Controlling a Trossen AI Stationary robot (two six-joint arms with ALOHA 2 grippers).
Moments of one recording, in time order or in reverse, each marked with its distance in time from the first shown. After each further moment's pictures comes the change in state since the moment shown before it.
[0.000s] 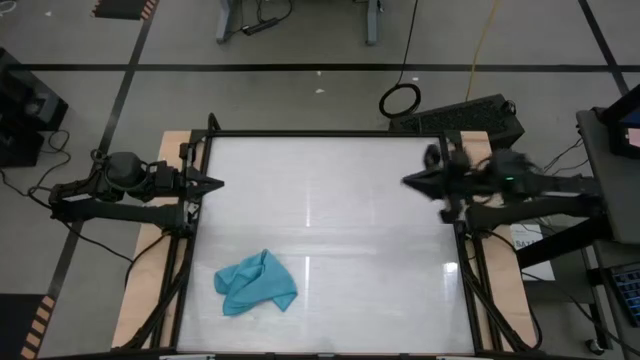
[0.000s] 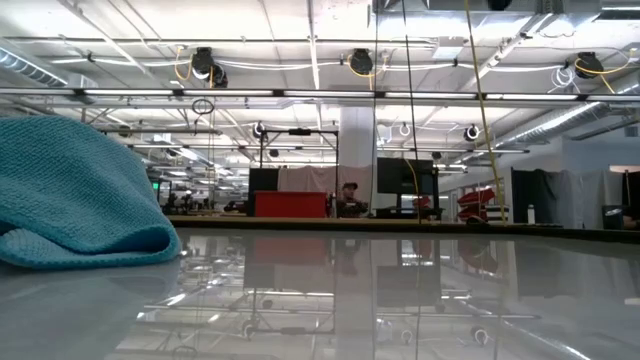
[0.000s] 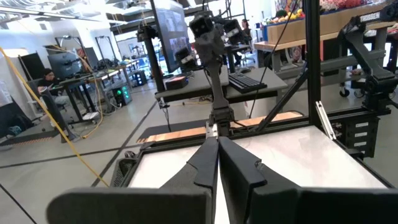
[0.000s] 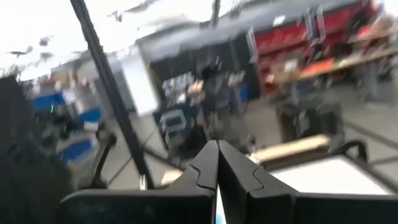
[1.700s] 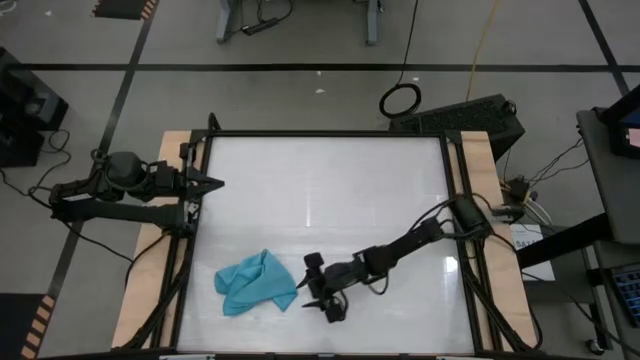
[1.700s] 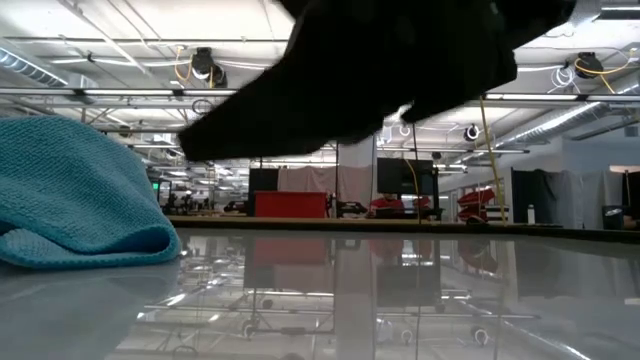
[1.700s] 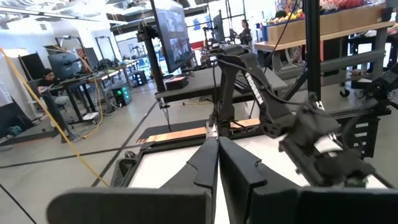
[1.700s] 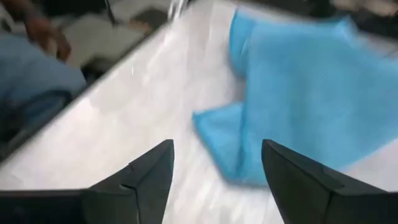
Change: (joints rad) left arm 0.000 0.000 0.000 0.000 0.000 0.000; right arm 0.377 1.421 0.439 0.367 0.051 -0.382
